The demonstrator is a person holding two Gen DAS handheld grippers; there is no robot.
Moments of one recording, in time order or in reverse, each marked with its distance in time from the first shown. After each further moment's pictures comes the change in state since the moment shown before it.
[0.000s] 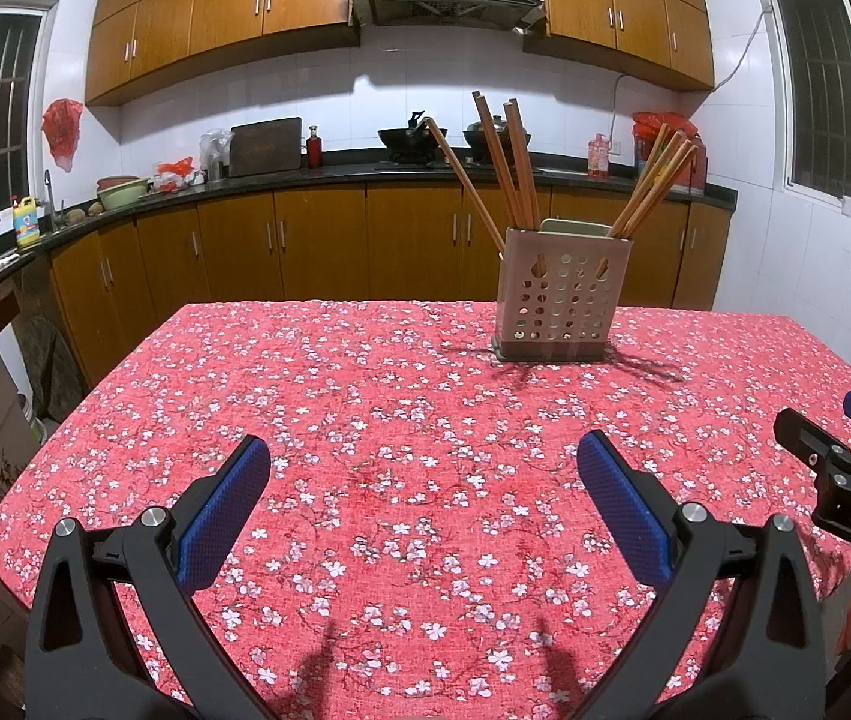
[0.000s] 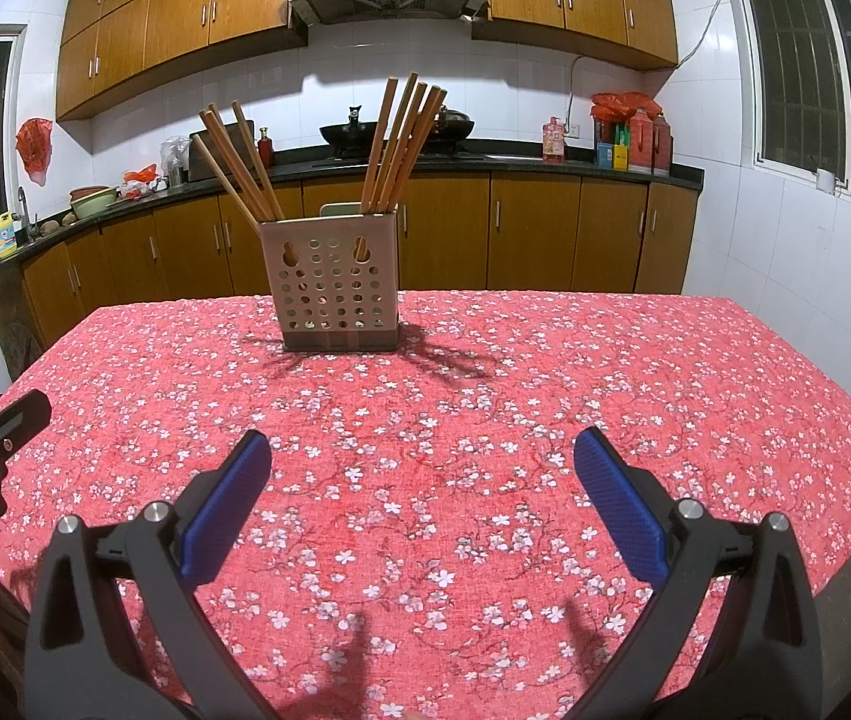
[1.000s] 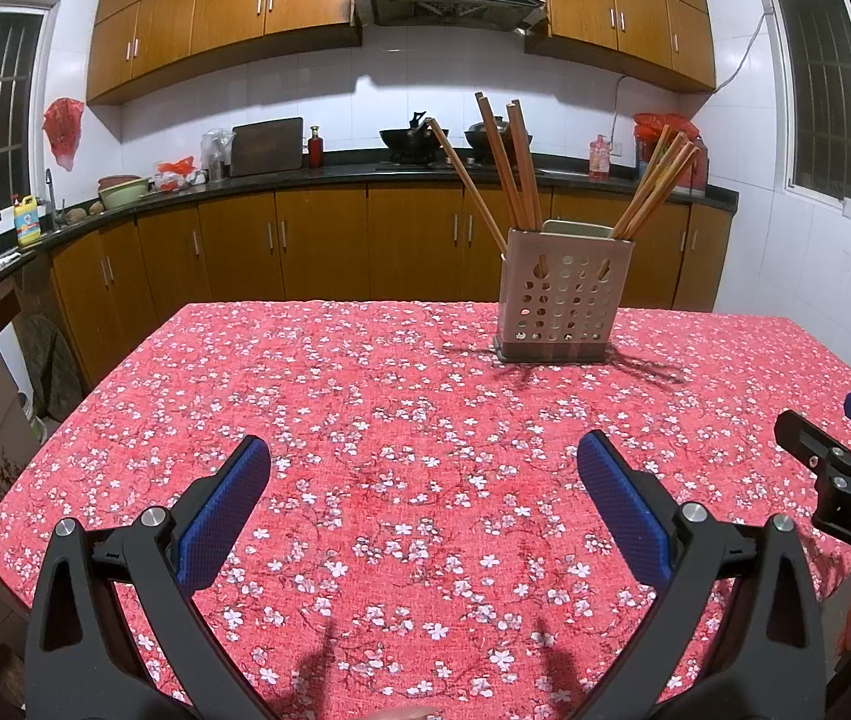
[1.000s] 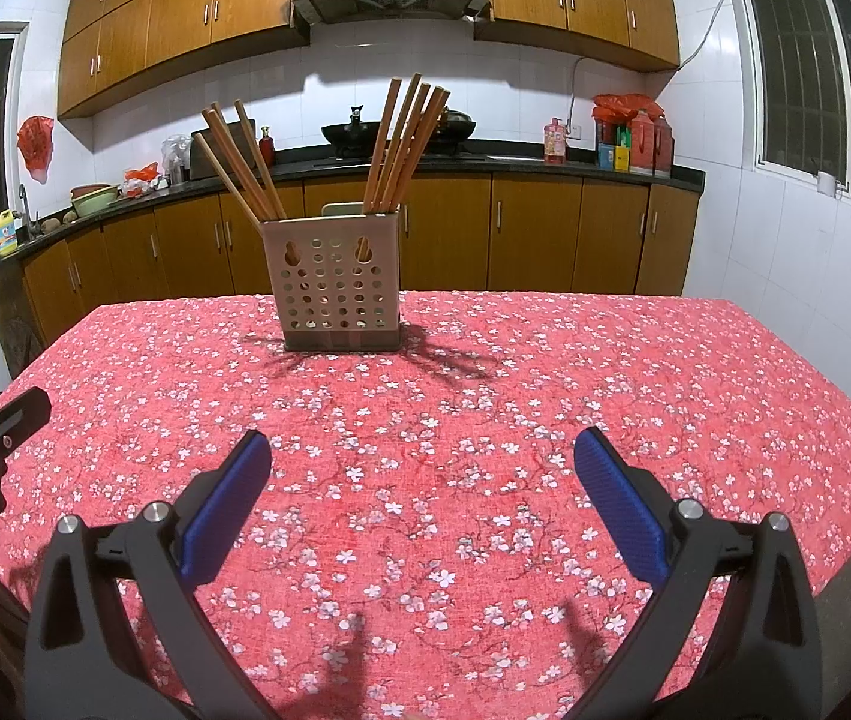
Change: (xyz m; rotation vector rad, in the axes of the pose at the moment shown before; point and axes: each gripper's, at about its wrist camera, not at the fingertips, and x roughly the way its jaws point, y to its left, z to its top) left arm -0.001 0.000 0.001 -0.001 -0.001 -0.001; right arm -0.001 0.001 0.001 -0.003 -0.002 -0.001
